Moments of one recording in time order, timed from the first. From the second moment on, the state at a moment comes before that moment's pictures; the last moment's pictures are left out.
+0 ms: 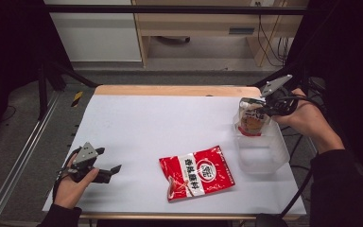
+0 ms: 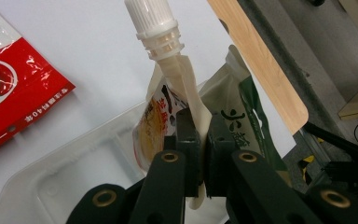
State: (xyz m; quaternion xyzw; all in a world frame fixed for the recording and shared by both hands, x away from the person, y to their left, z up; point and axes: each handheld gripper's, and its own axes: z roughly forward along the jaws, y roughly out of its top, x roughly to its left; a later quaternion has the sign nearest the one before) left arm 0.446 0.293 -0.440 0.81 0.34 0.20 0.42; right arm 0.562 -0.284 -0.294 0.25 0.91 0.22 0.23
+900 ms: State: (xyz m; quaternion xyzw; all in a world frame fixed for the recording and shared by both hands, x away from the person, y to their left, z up) left arm 0.446 0.293 -0.440 0.81 0.34 0.20 0.42; right arm 0.572 -0.284 -0.324 0.26 0.92 0.22 0.21
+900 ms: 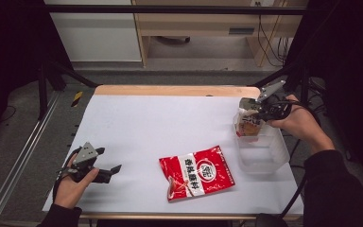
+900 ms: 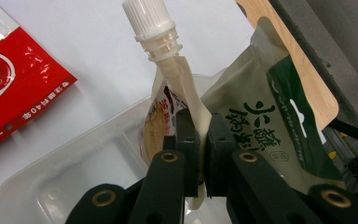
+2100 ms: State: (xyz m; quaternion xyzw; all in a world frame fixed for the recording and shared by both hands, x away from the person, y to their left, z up) left arm 0.444 0.289 -0.442 0.82 0.34 0.21 0.42; right arm 0.558 -0.297 -0.335 0.33 0.88 0.25 0.23
